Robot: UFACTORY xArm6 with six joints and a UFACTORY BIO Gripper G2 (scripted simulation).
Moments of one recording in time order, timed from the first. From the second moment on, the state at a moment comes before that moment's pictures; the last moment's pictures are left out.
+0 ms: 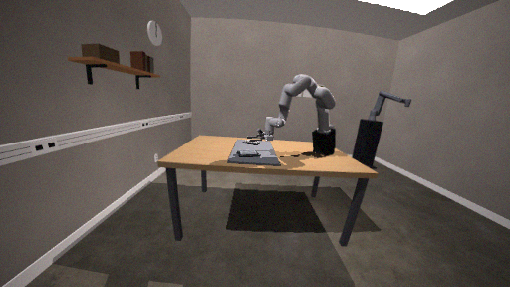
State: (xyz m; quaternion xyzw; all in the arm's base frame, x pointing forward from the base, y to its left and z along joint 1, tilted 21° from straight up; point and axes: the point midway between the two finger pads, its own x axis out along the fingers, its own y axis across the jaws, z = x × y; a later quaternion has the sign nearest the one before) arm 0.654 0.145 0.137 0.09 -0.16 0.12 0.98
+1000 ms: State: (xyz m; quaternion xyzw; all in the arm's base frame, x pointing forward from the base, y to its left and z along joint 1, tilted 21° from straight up) arm 0.678 0.169 0.117 0.08 -0.16 0.12 0.98
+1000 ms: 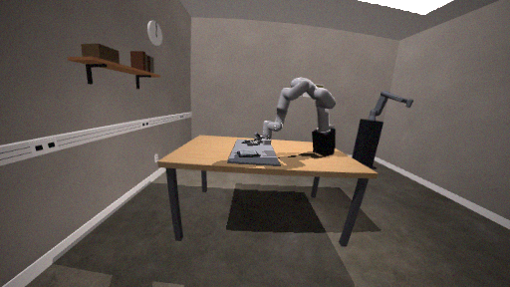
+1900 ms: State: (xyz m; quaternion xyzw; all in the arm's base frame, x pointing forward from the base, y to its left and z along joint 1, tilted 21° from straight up) arm 0.690 0.176 0.081 0.08 -0.16 0.12 0.98
